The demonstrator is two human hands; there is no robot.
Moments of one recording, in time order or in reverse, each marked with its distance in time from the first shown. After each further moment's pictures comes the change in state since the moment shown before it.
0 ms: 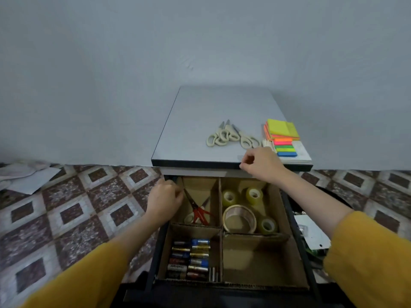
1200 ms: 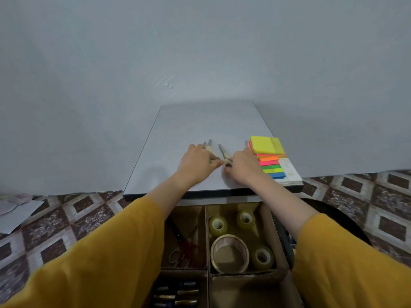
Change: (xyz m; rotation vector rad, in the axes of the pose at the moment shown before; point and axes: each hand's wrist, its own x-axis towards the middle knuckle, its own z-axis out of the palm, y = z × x) left_hand 0.149 0.119 -0.022 0.018 -0.080 0.212; right_hand 0.062 0.009 -0.007 -0.162 0.047 0.139
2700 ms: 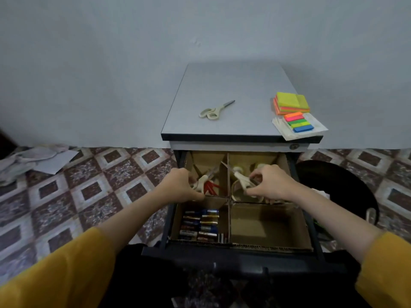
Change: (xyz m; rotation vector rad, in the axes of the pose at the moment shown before) left_hand -0.204 -0.040 -0.008 -0.217 -0.396 -0.346; right_hand -0.147 0.008 0.037 0.222 -0.415 -0.055
